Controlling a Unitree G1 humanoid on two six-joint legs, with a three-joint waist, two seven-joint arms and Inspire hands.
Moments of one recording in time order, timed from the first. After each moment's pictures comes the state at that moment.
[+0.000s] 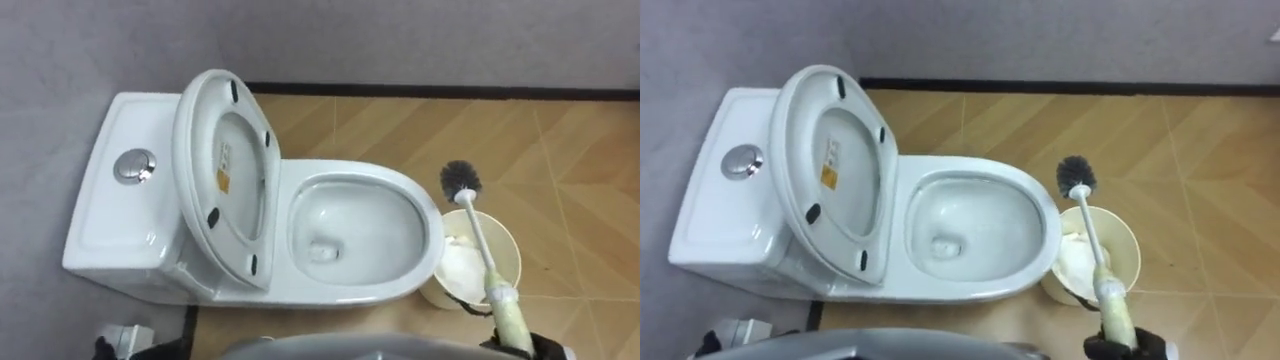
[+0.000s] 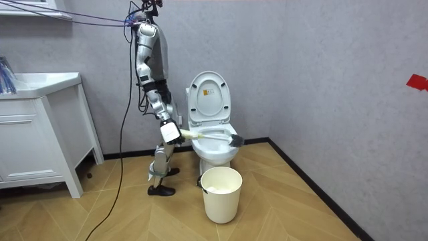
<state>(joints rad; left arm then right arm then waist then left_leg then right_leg) 0.38 0.19 0.11 0.92 -0.33 -0.14 0.25 0.34 -0.22 -0.10 0.97 0.10 -0.10 -0.25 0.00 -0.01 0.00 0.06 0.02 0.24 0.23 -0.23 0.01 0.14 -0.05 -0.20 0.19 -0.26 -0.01</state>
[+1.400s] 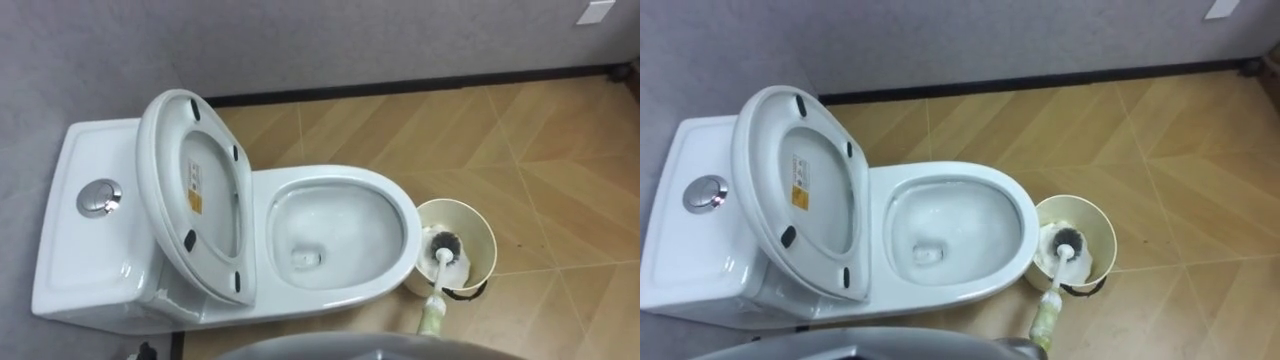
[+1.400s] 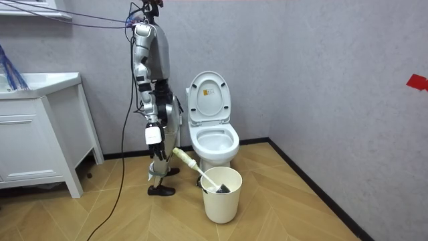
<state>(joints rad) 0.29 0.18 0.08 1.04 0.12 0.03 0.18 0.28 -0.20 -0.10 1.14 0.07 0.02 -0.23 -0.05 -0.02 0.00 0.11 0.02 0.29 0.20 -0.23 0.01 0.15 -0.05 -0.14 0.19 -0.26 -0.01</state>
